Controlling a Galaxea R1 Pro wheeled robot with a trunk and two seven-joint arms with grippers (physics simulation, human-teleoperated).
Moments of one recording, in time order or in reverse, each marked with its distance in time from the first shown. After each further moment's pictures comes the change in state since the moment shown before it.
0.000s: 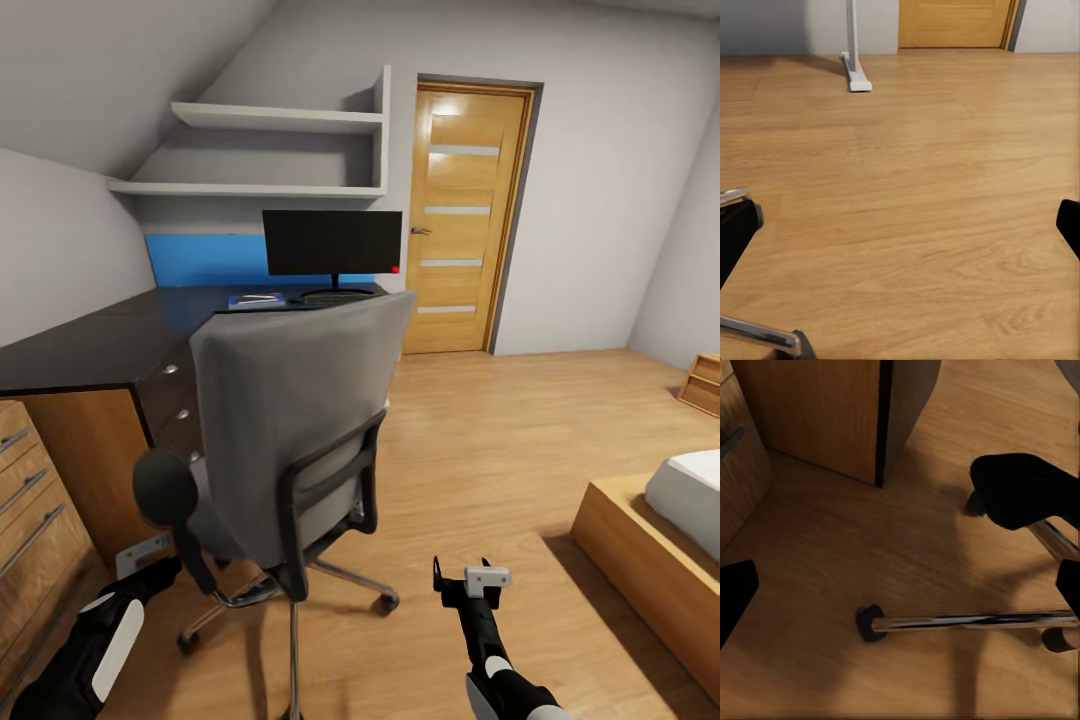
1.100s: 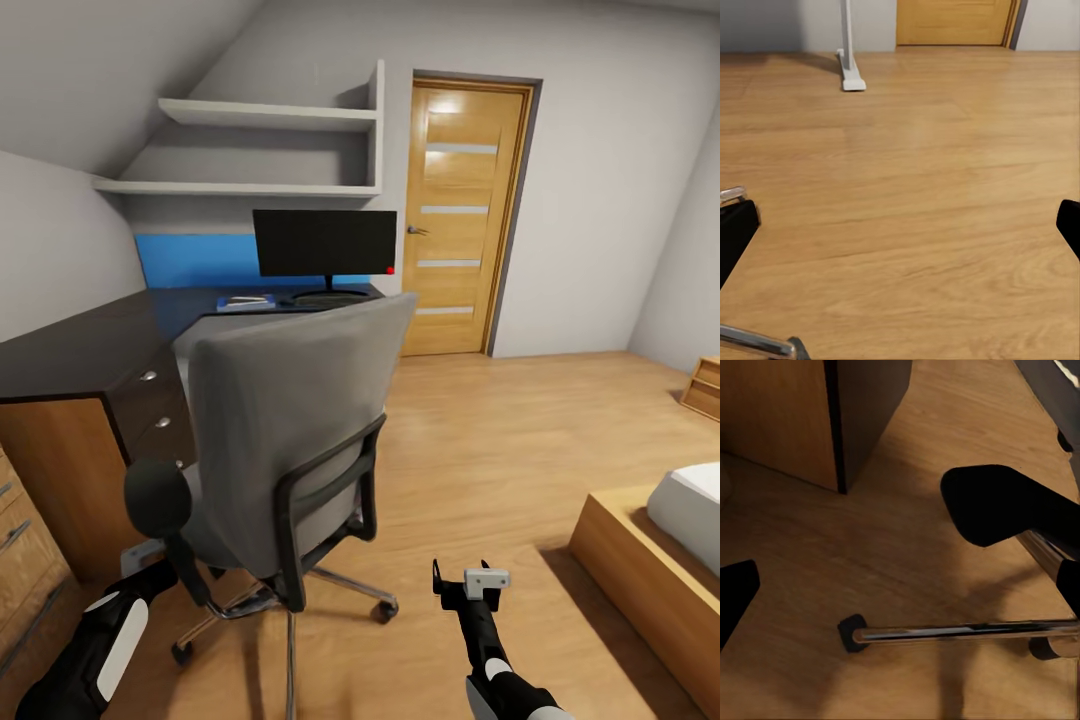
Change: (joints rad) left arm 0.000 -0.012 -0.002 -0.006 -0.007 -0.001 -0.005; right arm 0.000 -0.001 0.001 0.012 0.005 0.000 0.002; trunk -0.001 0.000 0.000
